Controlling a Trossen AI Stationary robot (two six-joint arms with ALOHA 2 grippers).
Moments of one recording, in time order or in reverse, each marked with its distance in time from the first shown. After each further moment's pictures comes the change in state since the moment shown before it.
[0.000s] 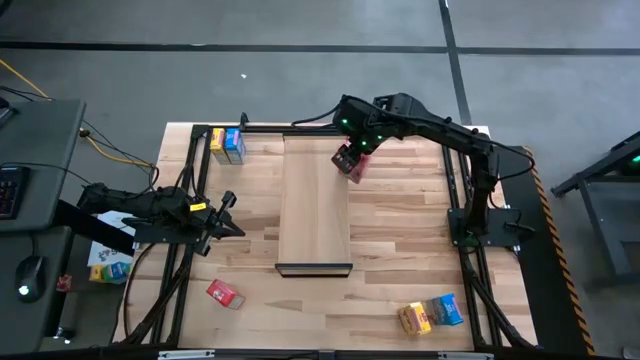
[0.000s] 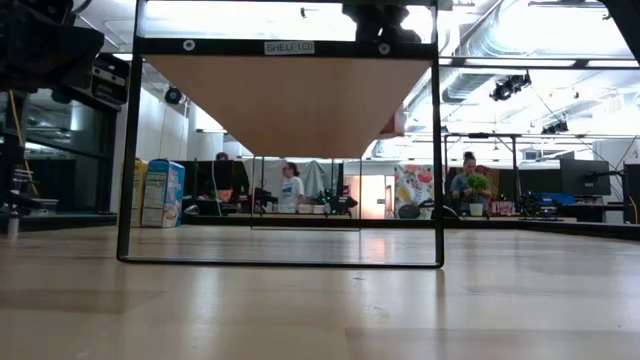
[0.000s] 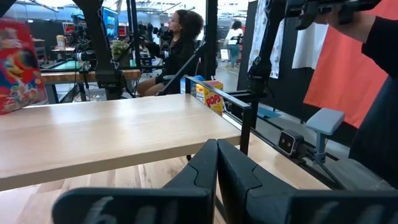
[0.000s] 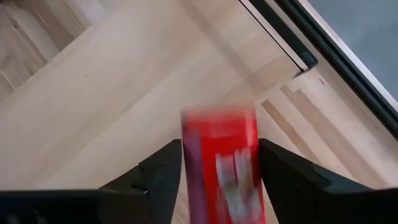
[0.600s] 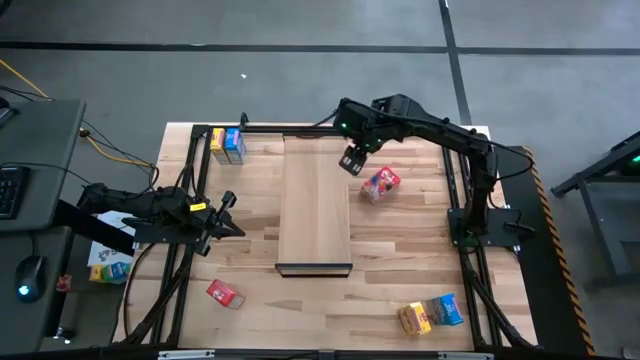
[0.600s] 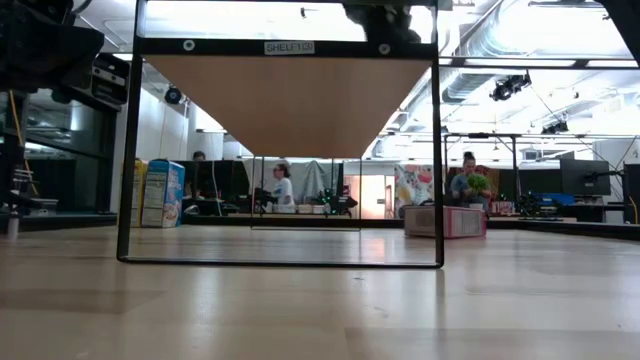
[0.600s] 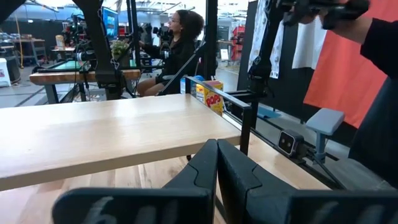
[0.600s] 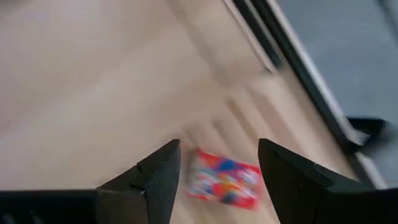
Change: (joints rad) left arm 0.000 0.000 0.000 0.000 0.000 0.000; right arm 0.000 0.009 0.000 -0.094 0.153 -0.150
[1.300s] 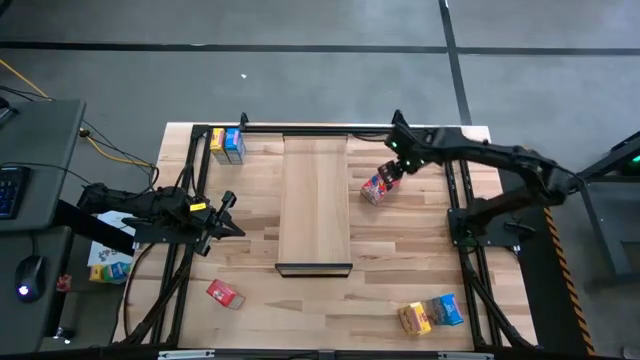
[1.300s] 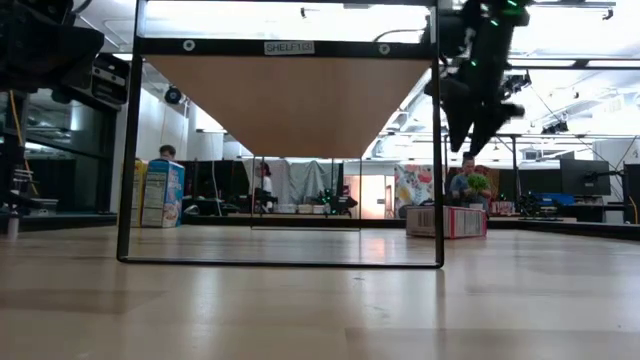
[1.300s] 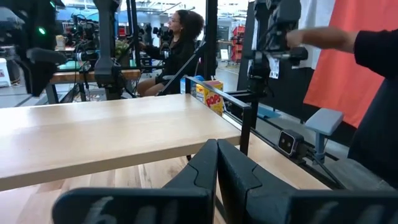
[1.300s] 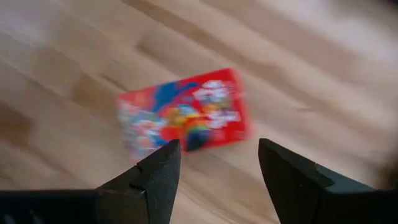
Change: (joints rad) left arm 0.000 0.000 0.000 0.000 0.000 0.000; right arm -0.196 -0.572 -1.137 0.593 -0.139 0.337
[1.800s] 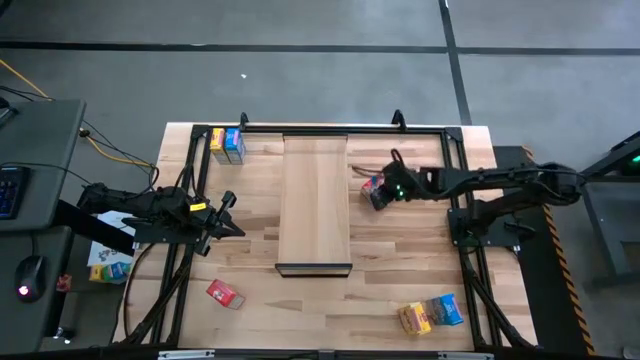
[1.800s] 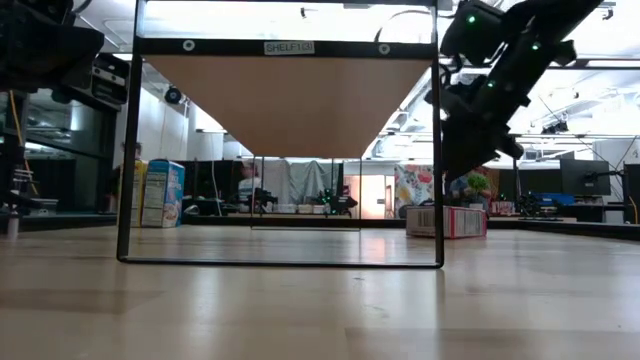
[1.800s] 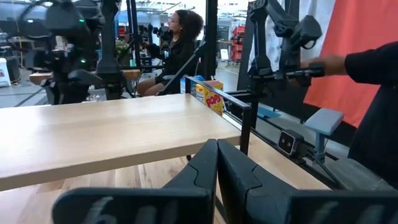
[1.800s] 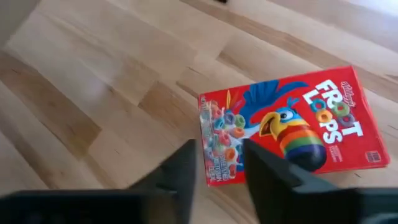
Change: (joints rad) left arm 0.000 0.000 0.000 0.000 0.000 0.000; right arm 0.297 -0.090 -0.369 0.581 0.177 0.158
